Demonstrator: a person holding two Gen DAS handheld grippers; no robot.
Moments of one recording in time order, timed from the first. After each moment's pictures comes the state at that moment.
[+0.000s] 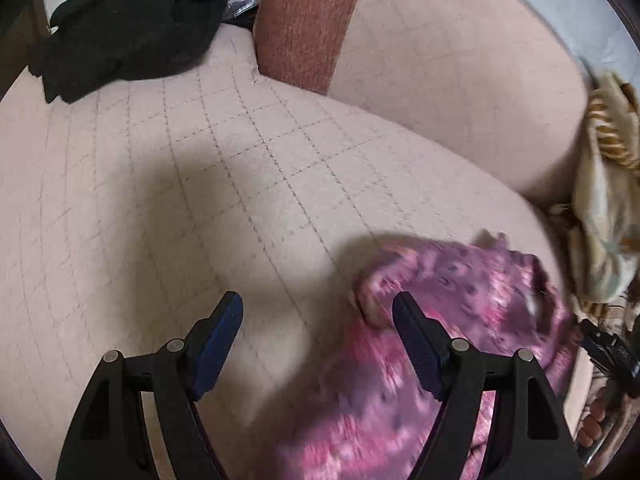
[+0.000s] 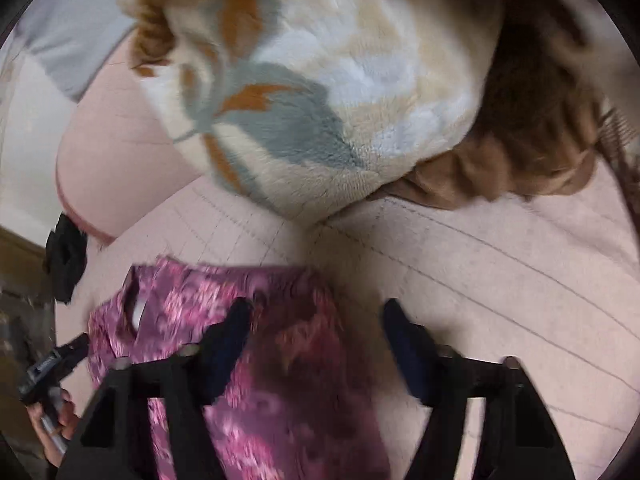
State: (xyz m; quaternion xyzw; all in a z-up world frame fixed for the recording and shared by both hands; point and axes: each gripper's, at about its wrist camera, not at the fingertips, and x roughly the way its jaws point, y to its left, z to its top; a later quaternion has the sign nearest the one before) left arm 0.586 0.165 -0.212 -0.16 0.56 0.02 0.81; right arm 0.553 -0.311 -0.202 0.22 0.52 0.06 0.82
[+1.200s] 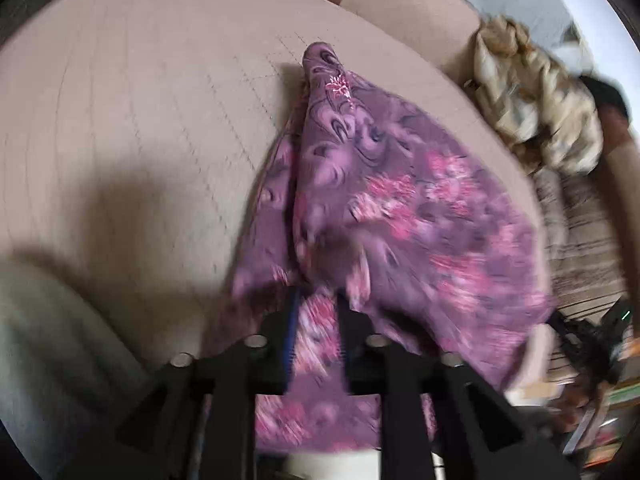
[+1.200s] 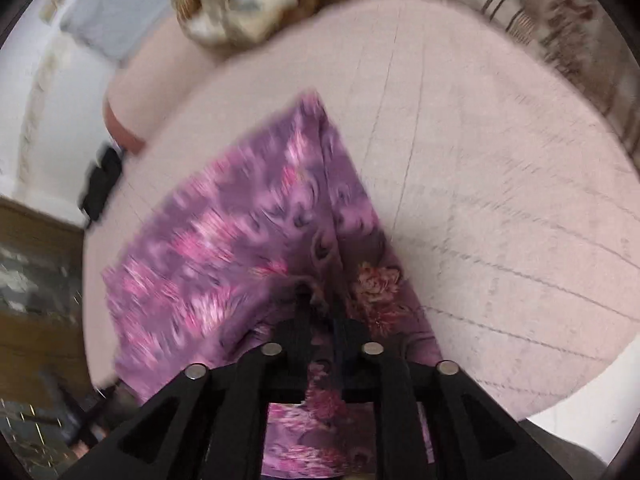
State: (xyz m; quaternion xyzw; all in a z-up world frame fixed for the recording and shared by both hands) left arm 0.180 0.189 -0.197 -0.26 0.54 -0.06 0.80; right arm 0.158 -0.323 -0.200 0.30 0.50 0.04 0.82
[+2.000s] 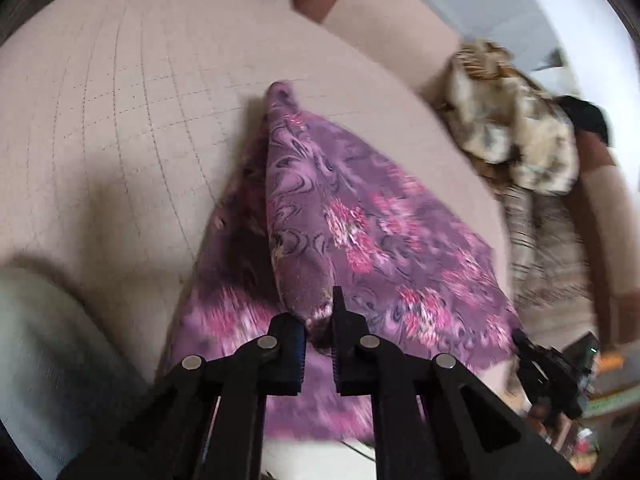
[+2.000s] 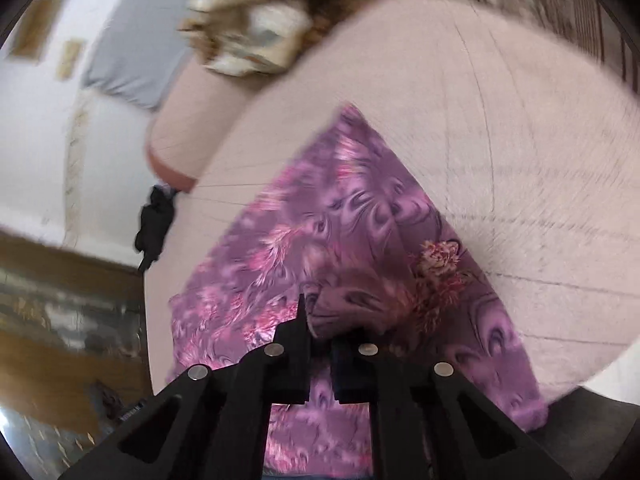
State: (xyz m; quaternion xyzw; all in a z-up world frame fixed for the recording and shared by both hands) left arm 0.178 0.184 -0.150 -0.28 0.53 -0.08 0.79; right arm 0.140 -0.302 -0.184 0.38 0.45 0.08 0.80
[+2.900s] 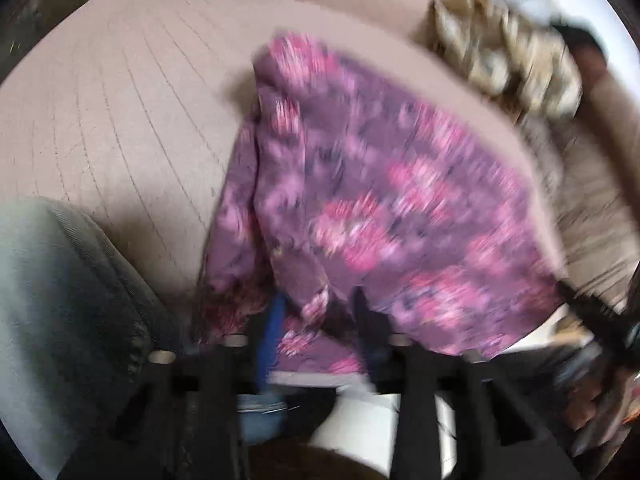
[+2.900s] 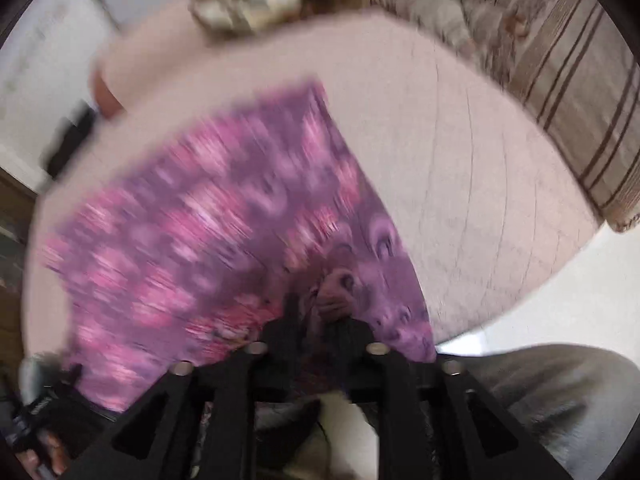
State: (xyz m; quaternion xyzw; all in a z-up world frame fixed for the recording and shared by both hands) left arm 0.144 0.168 -0.171 -0.18 0.55 -0.07 0.81; right arm 0.088 -0.251 -0.176 0.19 0.49 -0.04 0.85
